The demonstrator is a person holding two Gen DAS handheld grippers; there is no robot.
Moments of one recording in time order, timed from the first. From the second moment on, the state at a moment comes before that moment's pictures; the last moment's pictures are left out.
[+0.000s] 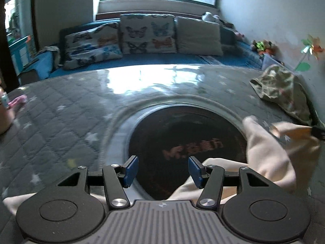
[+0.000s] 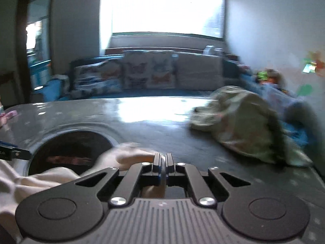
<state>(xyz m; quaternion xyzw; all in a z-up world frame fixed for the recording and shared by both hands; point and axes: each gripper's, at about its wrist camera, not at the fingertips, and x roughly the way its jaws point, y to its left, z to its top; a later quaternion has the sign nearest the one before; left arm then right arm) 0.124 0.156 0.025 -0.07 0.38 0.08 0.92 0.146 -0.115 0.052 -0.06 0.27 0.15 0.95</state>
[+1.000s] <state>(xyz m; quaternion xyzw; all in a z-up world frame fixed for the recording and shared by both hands) 0.170 0.115 -0.012 -0.02 0.41 -0.04 0.91 0.163 -0.119 -0.004 -0.07 0.40 0.19 0.90</state>
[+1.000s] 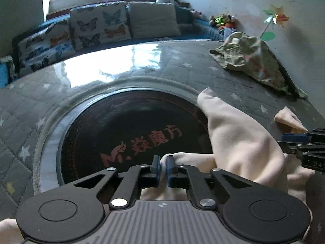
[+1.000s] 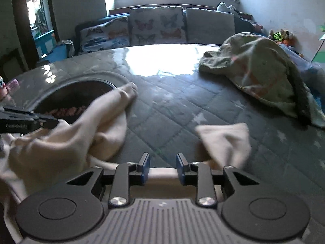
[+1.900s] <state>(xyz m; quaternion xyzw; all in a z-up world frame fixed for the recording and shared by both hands) 0.114 0.171 0.028 -0.01 0.35 0.11 0.93 0.143 -0.158 0.004 -0.11 0.43 0.14 0.89</state>
